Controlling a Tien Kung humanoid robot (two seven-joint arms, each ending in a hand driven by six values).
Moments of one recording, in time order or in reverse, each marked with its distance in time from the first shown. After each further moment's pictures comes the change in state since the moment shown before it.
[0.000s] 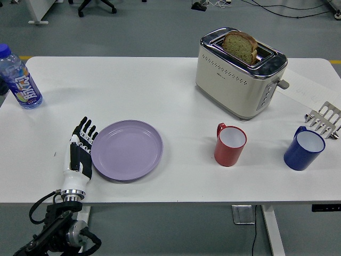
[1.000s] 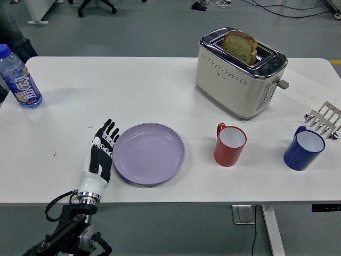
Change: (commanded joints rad) left arm -0.028 0.001 0.144 -0.016 -0.032 -0.010 0.000; right arm -0.007 -0.002 -0.001 0.000 -0.001 0.000 0.000
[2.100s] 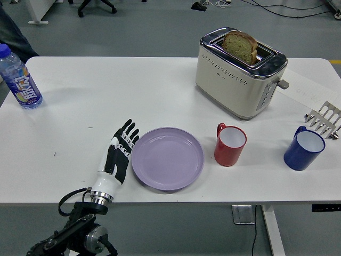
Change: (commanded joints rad) left arm -0.054 0.018 0.130 -0.008 -0.046 -0.031 0.000; right arm 0.003 -0.001 0.001 0.000 0.000 0.000 0.001
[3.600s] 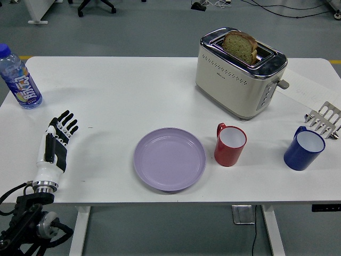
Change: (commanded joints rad) left arm 0.132 0.055 -0.525 -0.032 0.250 -0.029 0.158; right arm -0.005 0.002 0.006 0.000 0.000 0.000 -0.004
